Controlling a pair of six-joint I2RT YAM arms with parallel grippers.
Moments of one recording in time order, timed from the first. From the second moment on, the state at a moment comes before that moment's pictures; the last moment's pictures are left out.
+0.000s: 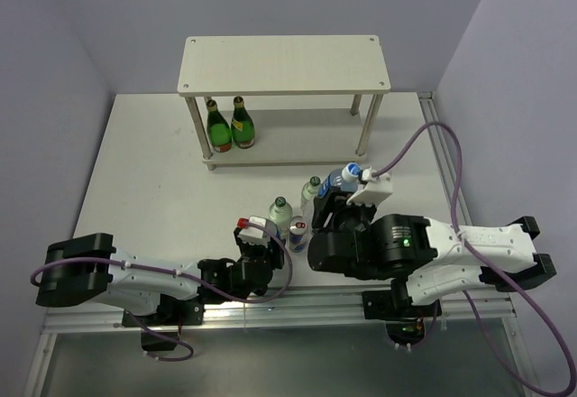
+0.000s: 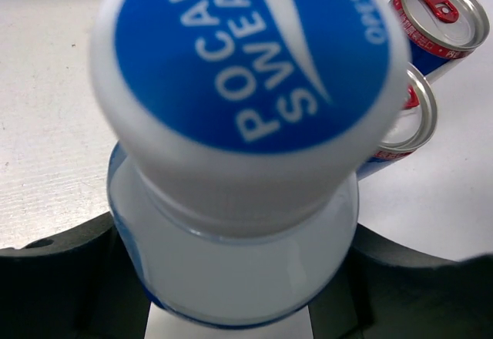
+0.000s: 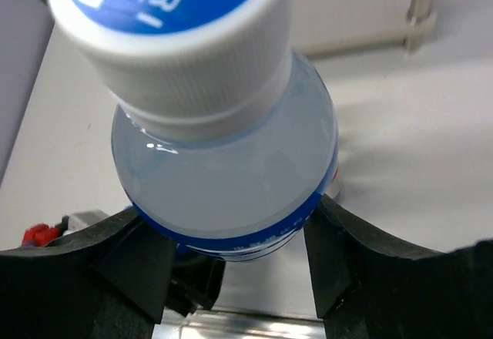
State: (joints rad) left arm -1.47 1.27 0.43 0.29 -1.00 -0.73; right arm 1.57 1.14 1.30 -1.36 1.21 1.54
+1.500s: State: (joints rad) left arm -1.47 1.13 0.37 0.17 -1.04 -0.83; right arm 0.61 1.59 0.87 0.48 0.89 0.29
